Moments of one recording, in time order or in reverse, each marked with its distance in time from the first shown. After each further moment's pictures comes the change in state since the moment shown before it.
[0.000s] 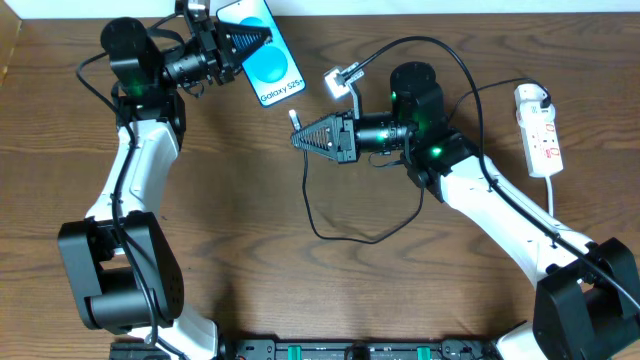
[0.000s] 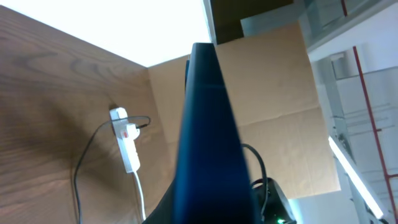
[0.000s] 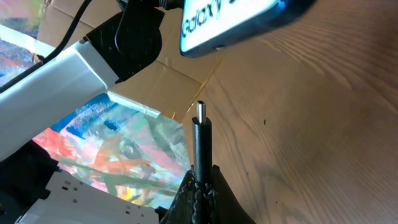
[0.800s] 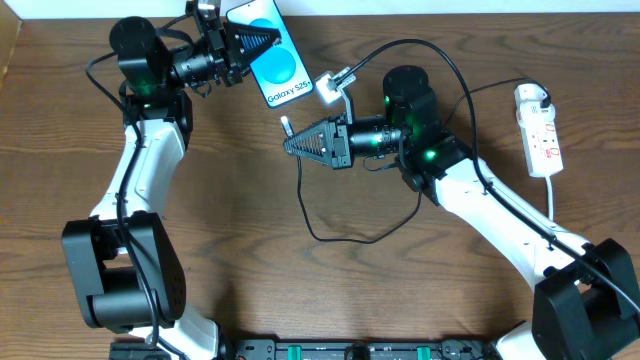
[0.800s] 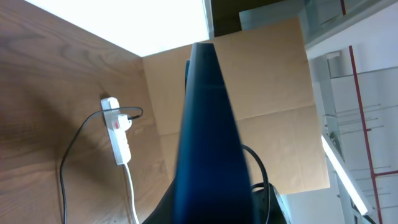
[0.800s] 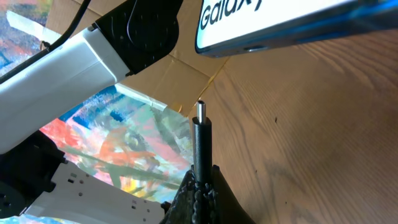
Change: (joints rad) left arm -0.031 0.000 0.000 0.006 0.006 -0.051; right arm 0.031 0.000 0.000 0.022 -0.014 0.000
